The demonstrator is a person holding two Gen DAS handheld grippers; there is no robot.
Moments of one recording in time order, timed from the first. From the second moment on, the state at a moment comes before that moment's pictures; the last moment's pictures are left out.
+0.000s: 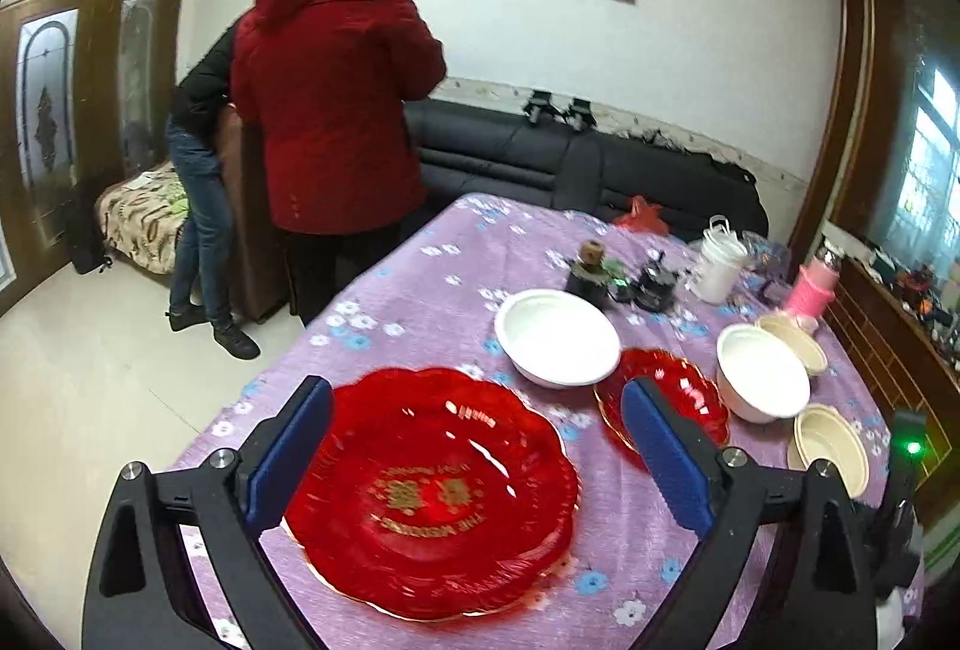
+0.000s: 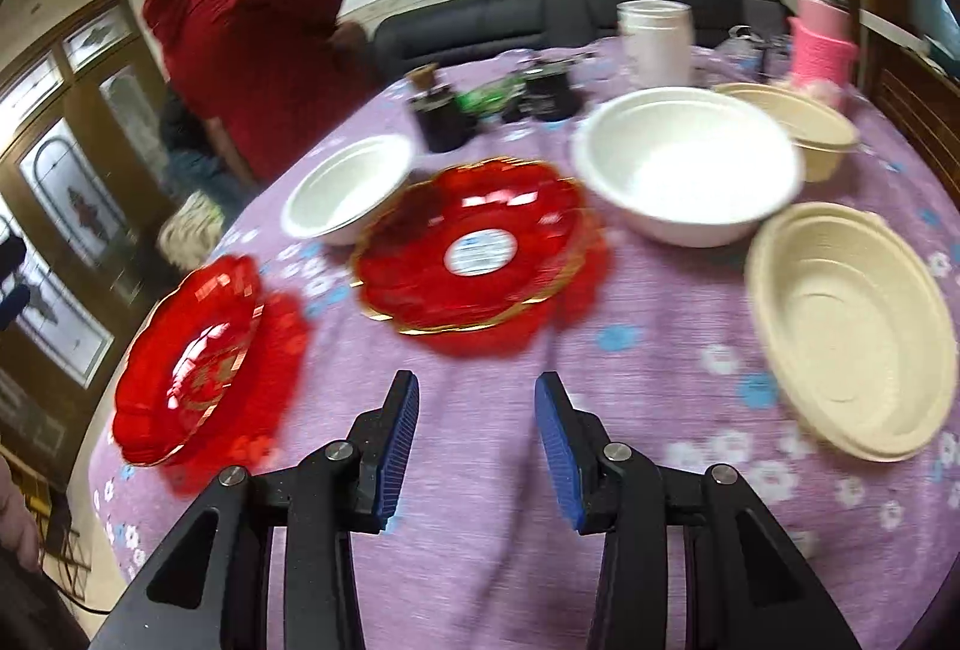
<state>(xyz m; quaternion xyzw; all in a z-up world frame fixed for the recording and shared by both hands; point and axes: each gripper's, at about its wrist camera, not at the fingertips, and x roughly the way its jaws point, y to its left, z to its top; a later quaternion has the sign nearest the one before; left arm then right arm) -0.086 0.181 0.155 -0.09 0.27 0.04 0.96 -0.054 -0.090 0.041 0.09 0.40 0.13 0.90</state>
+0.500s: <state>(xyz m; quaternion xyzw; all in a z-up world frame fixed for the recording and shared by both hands) -0.083 0.161 0.140 -0.07 0.31 0.04 0.95 -0.055 -0.115 0.030 0.11 0.41 0.13 0.90</state>
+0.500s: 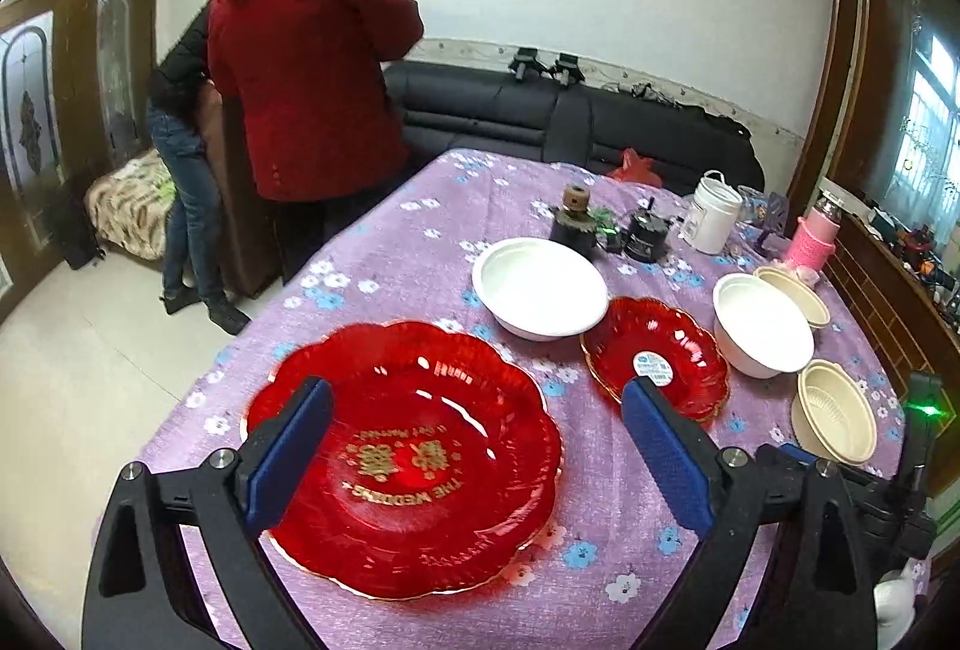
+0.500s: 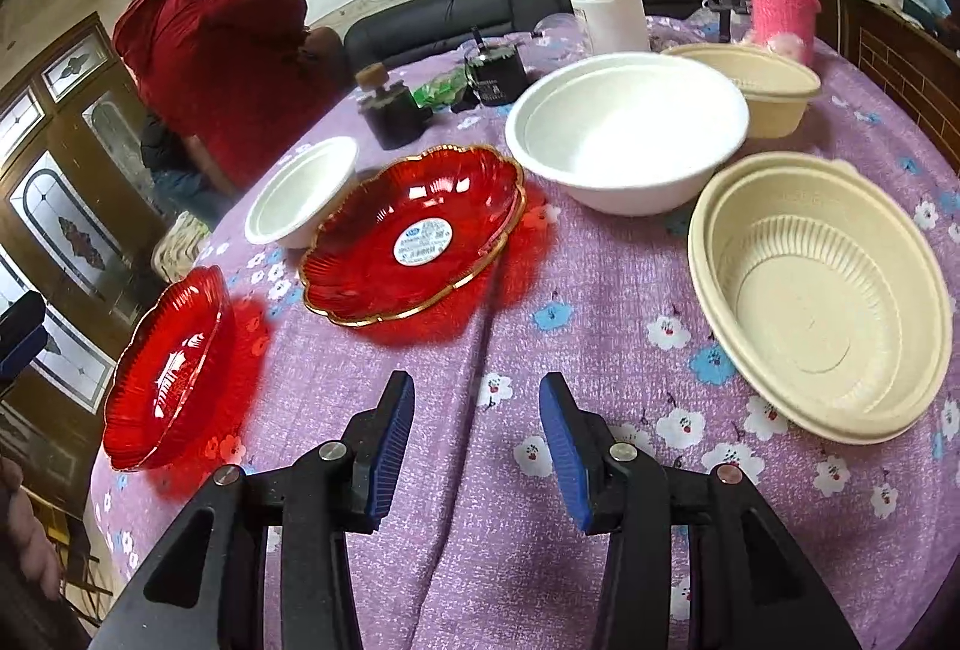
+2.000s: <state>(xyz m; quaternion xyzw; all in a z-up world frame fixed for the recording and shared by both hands) -0.186 0.150 0.423 0.00 0.17 -0.04 0.98 -0.157 -0.130 0.345 0.16 0.32 0.23 0.90</state>
